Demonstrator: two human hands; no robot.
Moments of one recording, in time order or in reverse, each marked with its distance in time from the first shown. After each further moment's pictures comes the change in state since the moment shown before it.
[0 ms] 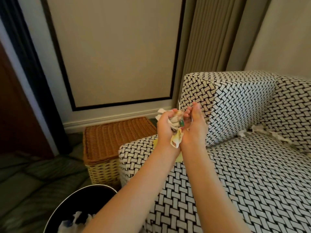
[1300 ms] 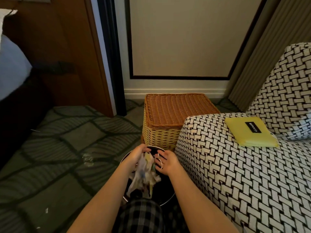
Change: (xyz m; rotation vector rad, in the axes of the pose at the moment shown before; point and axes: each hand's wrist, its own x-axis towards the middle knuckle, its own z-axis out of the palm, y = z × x) left_hand -0.118 0.174 -0.278 0.974 0.843 -0.238; right_hand -0.083 0.262 -0.120 -0.765 0.104 1.099
